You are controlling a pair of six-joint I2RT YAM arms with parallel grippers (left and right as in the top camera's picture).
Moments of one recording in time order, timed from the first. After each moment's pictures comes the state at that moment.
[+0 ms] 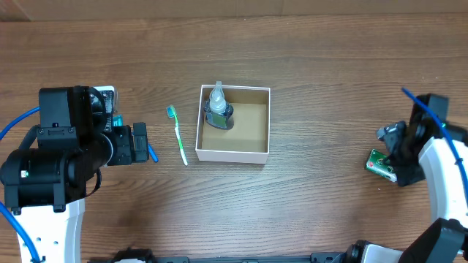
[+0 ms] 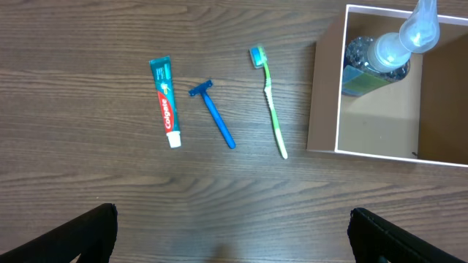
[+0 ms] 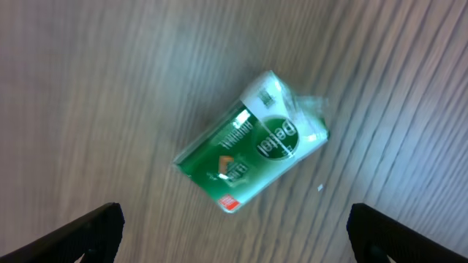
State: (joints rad) left arm 0.03 1.16 1.49 -1.38 0.03 -0.04; right arm -0.34 1.45 0.97 -0.92 0.10 0.94
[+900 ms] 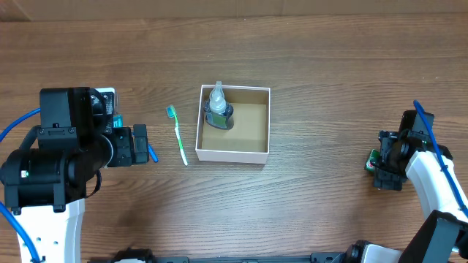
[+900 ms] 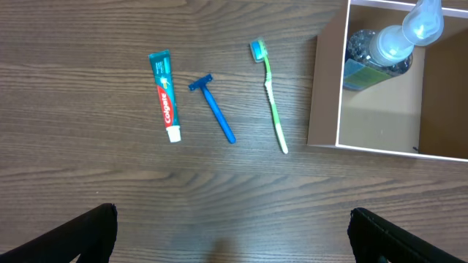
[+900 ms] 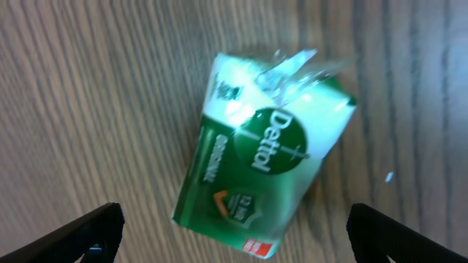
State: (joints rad) left arm 0.03 1.16 1.49 -1.39 0.03 -0.04; right arm -0.34 1.45 0.79 -0.65 0.09 1.42
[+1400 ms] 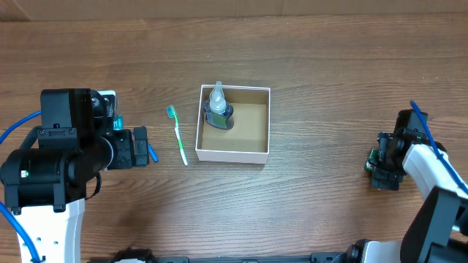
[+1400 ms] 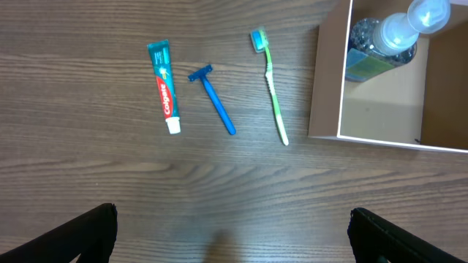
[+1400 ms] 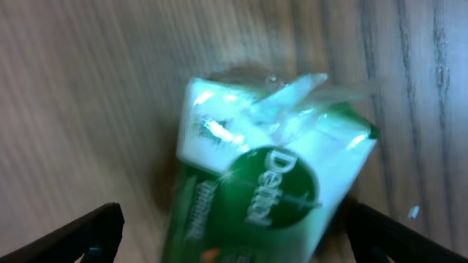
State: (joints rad) left arm 0.03 1.16 1.49 -1.42 0.03 -0.04; right arm -0.34 1.58 0.79 -0.58 0.12 1.47
